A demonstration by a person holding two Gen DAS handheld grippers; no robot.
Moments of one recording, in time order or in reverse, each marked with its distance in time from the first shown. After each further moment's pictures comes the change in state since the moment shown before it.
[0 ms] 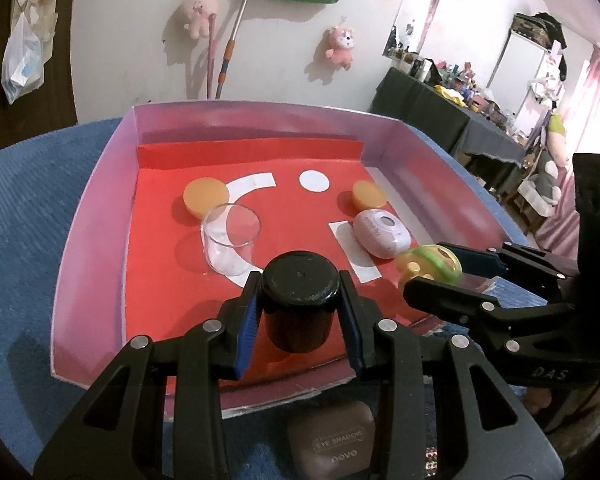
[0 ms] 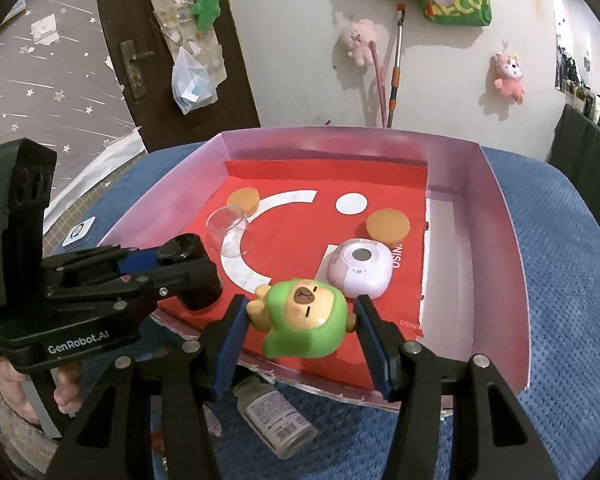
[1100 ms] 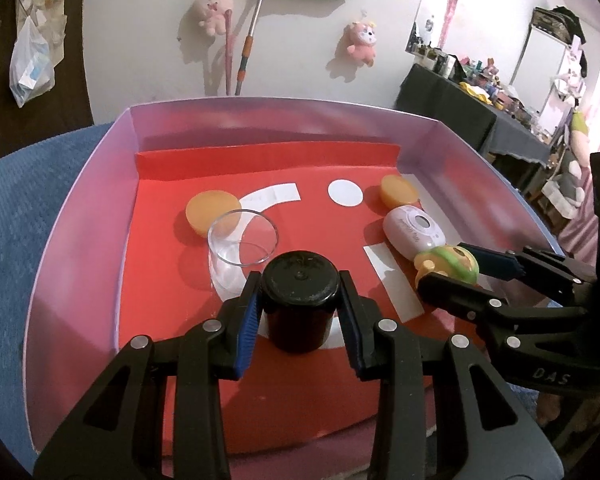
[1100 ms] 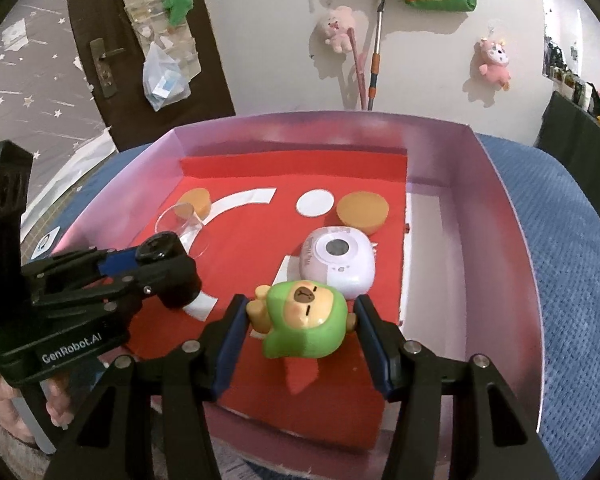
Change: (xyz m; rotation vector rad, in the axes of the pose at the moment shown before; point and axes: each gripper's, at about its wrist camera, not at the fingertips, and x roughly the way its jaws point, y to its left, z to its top) left arm 0.036 0.003 0.017 -0.001 -0.001 0.097; right arm 0.038 -0.027 0.014 0.041 0.025 -0.063
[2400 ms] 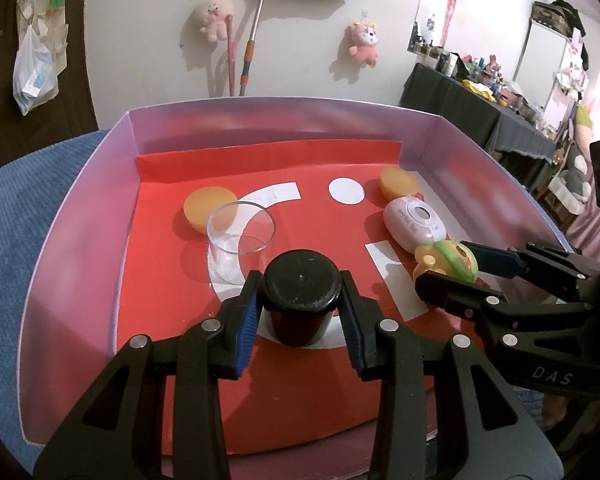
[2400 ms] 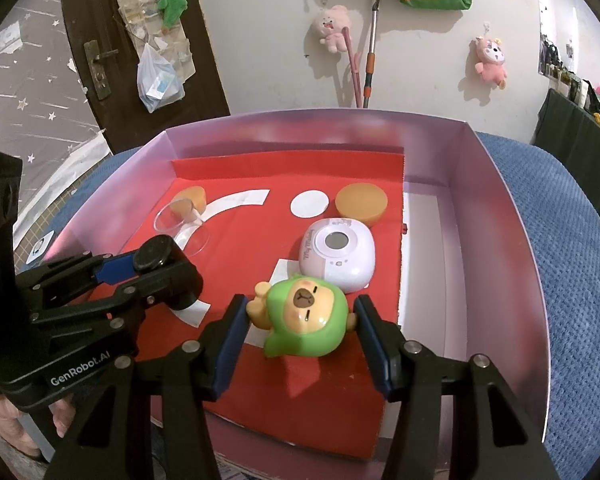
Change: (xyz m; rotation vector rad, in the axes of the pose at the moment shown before) left arm 0.003 -0.003 -0.002 0.018 -0.012 0.025; right arm 0.005 0.001 -0.002 0.009 0.002 -0.010
